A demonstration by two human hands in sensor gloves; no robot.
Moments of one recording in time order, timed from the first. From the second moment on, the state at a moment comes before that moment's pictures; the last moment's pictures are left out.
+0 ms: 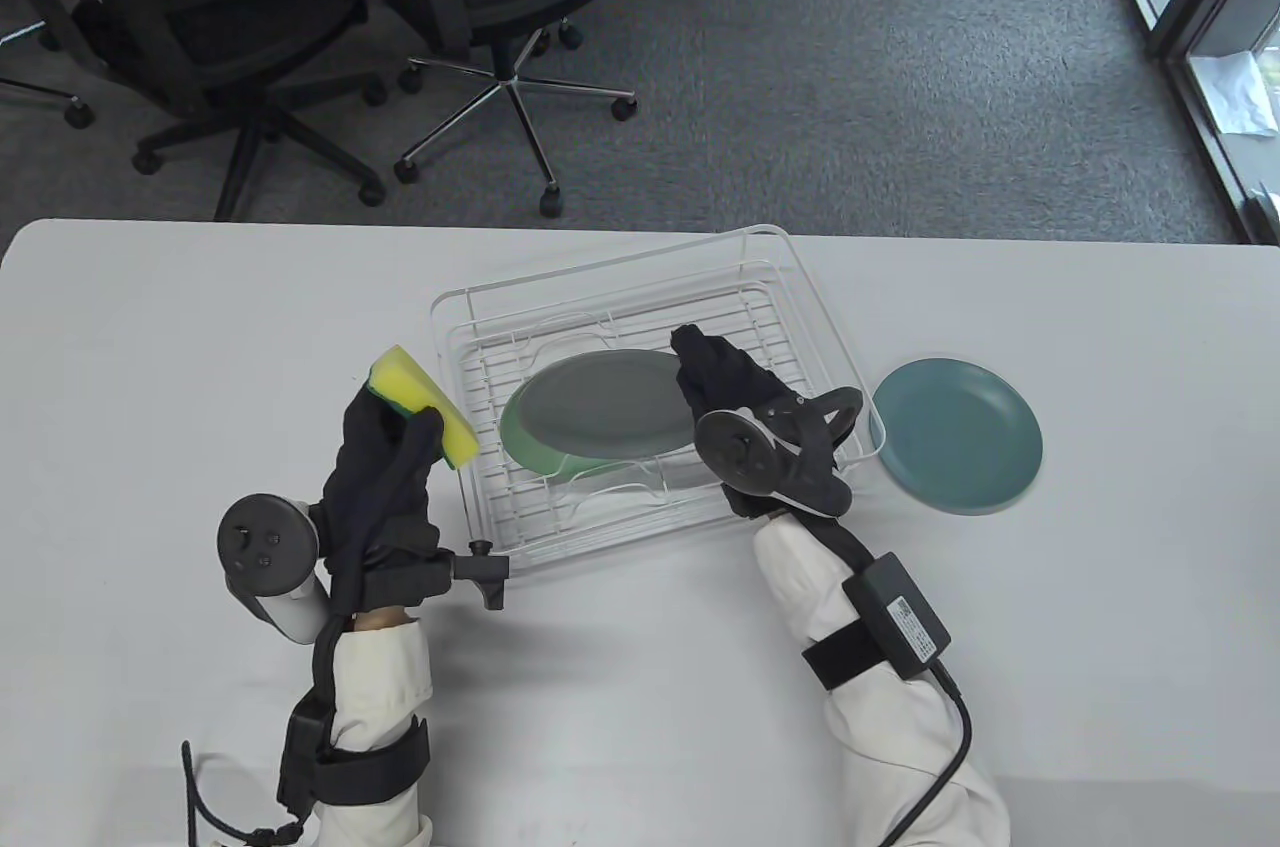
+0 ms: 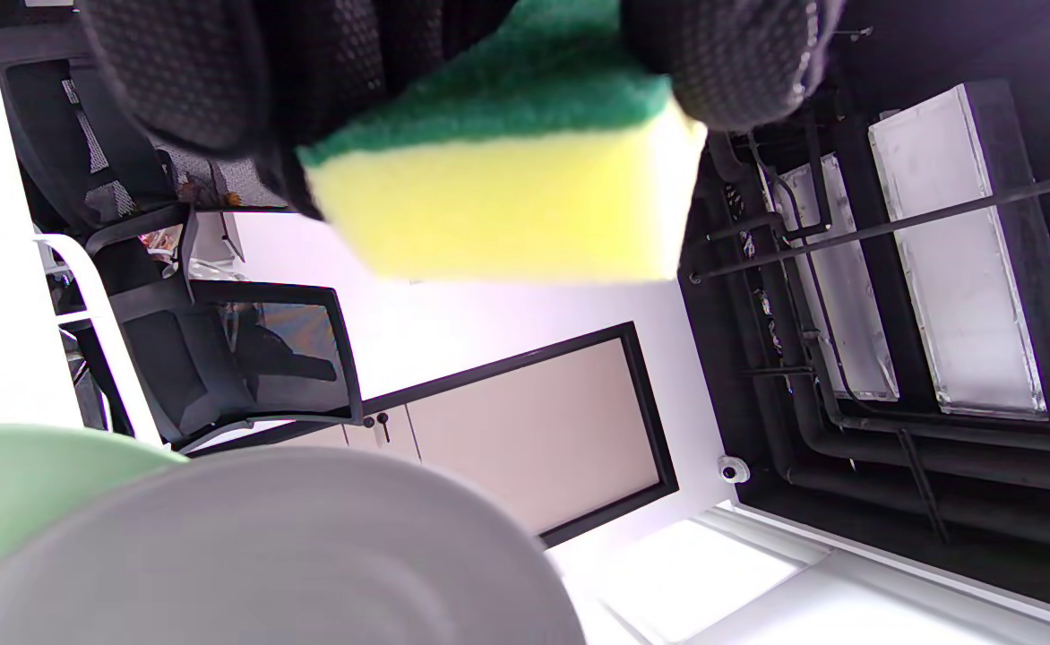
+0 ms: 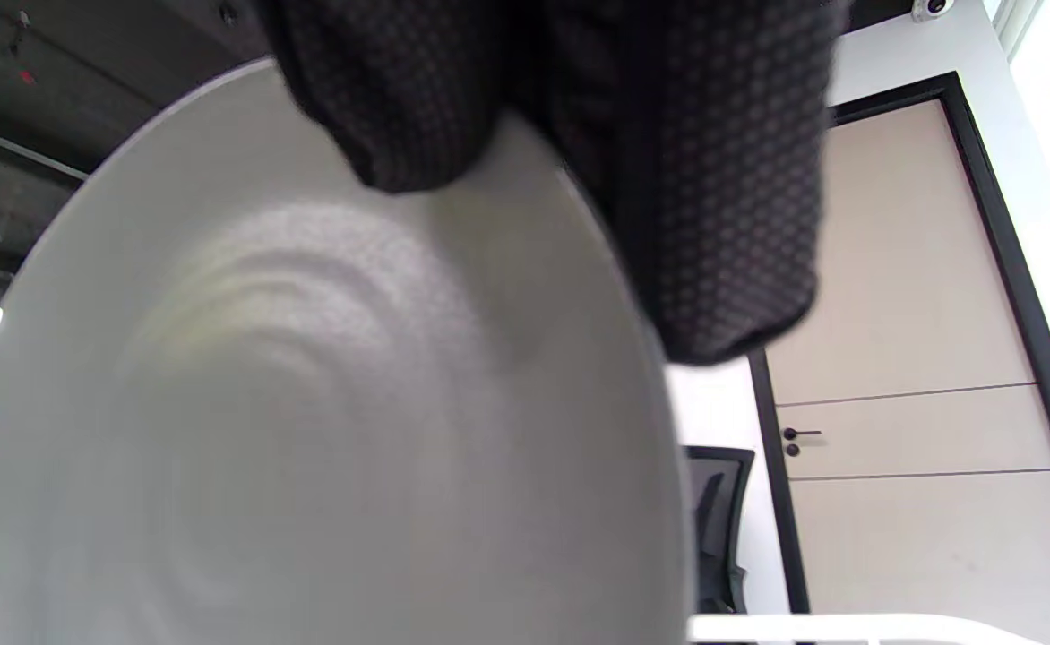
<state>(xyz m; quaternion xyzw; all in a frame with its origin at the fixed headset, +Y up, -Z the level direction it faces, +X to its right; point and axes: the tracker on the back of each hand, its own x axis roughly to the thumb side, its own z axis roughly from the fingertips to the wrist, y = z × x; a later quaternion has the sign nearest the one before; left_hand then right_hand) -0.244 -0.646 -0.269 0.22 -0.03 0.61 0.76 0.069 -0.620 -0.340 0.18 -0.28 0.94 0.08</state>
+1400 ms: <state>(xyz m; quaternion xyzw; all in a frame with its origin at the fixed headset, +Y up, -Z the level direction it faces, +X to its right) -0.212 -0.654 -0.277 0.15 -0.07 0.59 0.79 0.147 -0.630 -0.356 -0.01 -0.16 0.99 0.01</state>
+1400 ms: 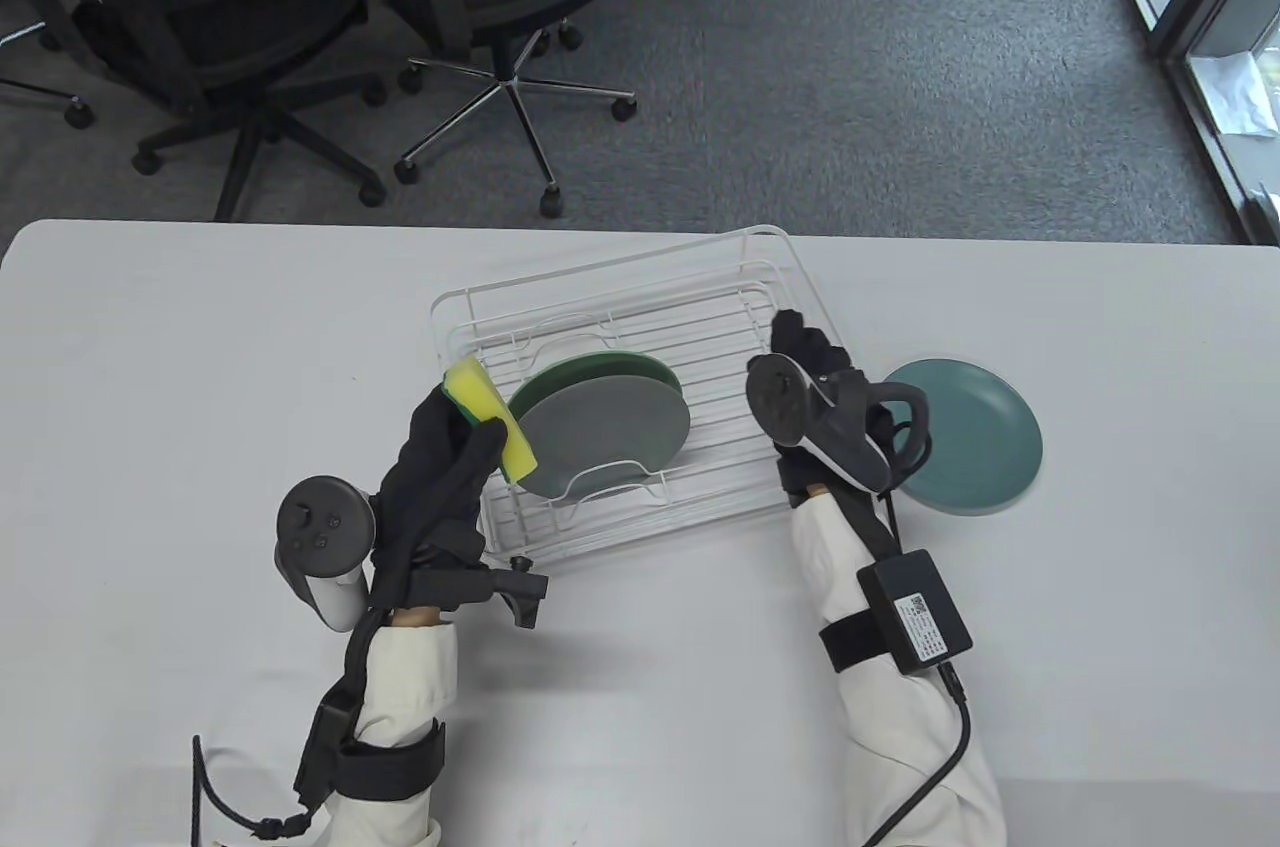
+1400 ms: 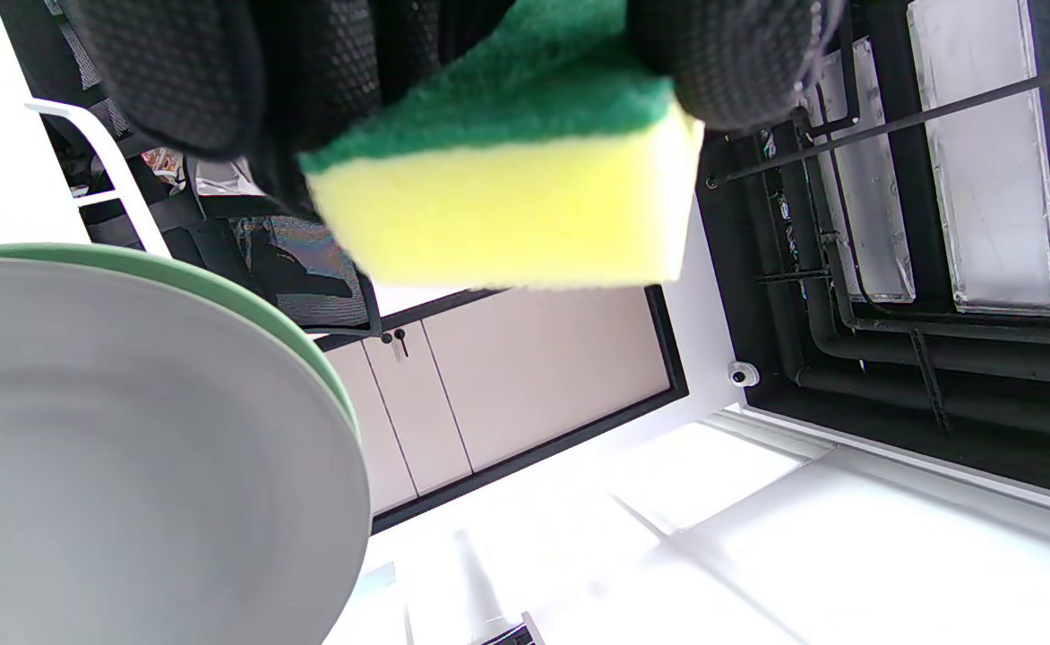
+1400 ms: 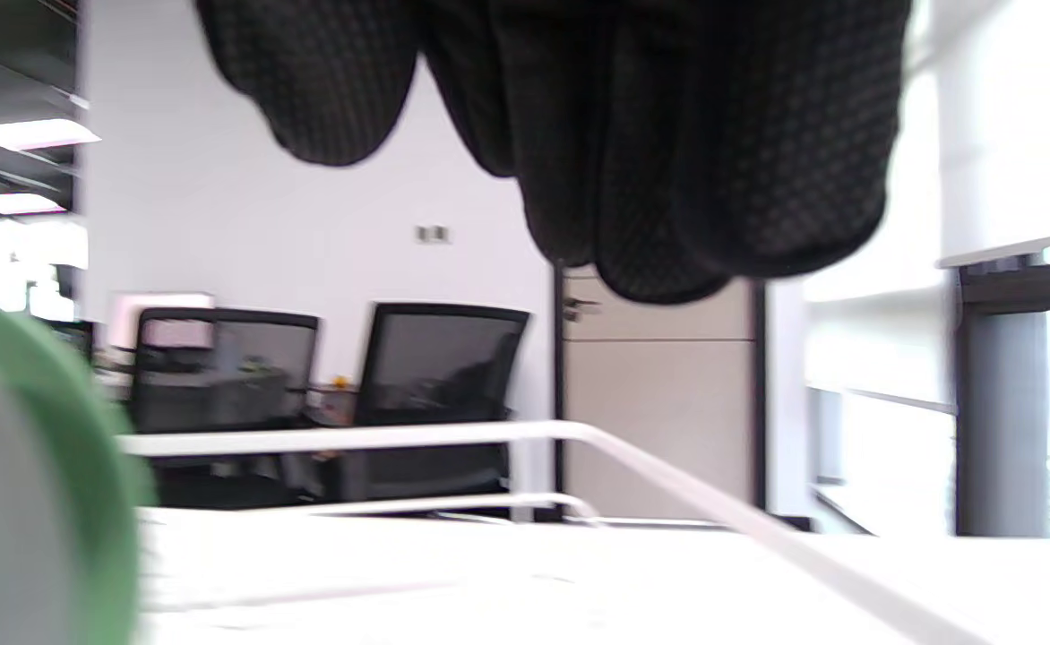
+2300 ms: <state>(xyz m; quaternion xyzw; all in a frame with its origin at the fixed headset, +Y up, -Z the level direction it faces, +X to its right) -0.203 -0.660 -0.281 0.14 -0.06 0.56 0.81 0.297 -0.761 -0.339 -0.34 0.03 0.94 0.00</state>
